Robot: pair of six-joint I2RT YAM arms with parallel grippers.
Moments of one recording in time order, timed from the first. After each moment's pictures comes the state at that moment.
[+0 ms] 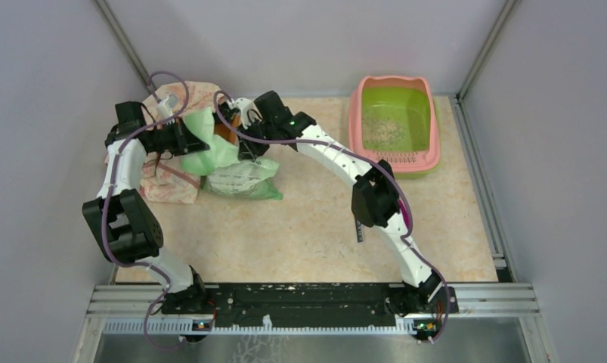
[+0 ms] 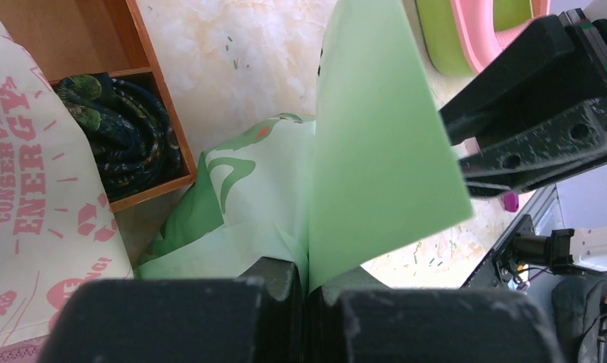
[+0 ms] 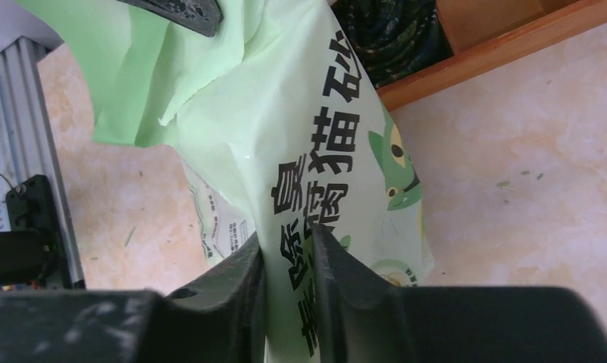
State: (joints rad) left arm 0.31 1.65 1.39 -0.66 0.95 0.12; right arm 0.80 2.36 2.33 -0.60 -0.50 0.00
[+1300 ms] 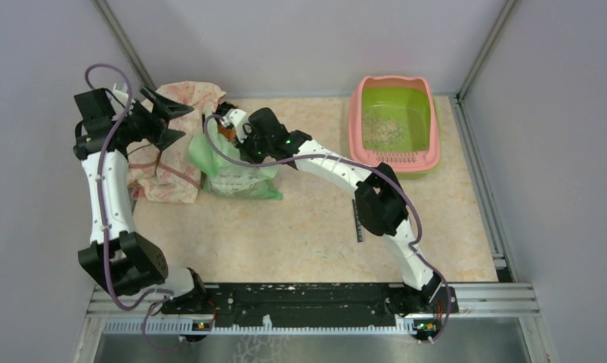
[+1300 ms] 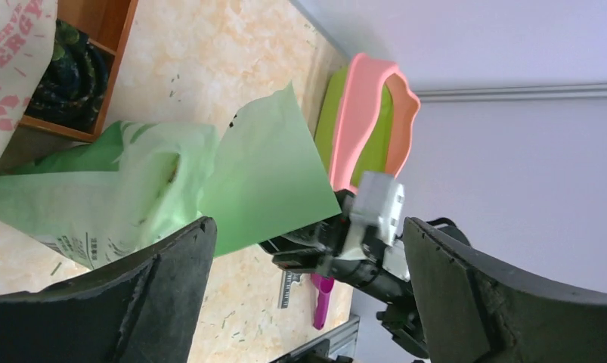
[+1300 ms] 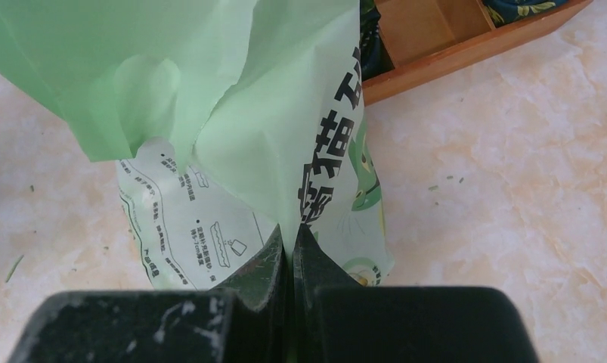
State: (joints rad) left arm 0.36 1.44 1.49 -0.66 0.79 -0.70; right arm 0.87 2.23 2.03 -0.35 -0.23 -0.14
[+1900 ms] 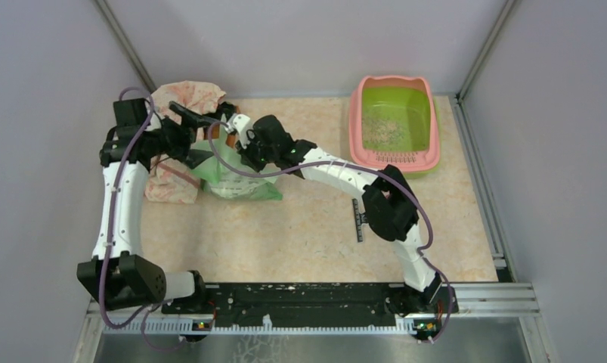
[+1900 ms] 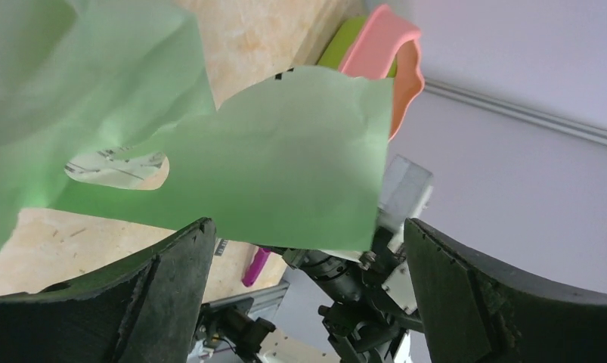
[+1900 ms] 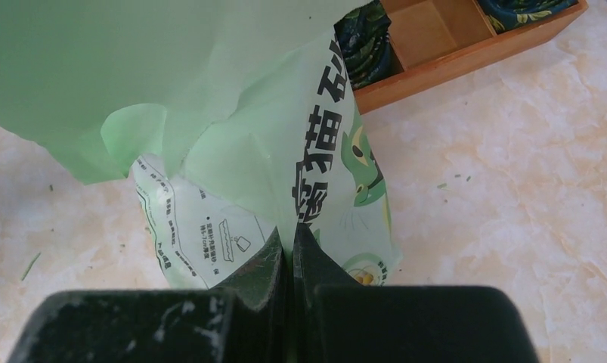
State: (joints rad) left arm 0.18 1.30 1.39 -0.77 0.61 -1.03; right arm 0.89 2.11 1.81 -0.18 -0.21 -0.12
